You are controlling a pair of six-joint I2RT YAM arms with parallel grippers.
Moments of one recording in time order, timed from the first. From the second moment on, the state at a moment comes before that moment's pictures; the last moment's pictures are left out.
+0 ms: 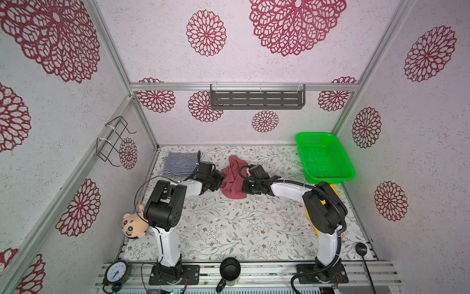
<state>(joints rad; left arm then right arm) -0.29 1.97 1.08 0.15 0.30 -1.19 0.66 1.95 1.28 -0.20 -0.15 0.65</state>
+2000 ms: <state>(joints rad) -0.07 1.61 1.54 -0.49 0.36 -0.70 0.26 1.50 1.50 -0.73 -0.09 -0.19</state>
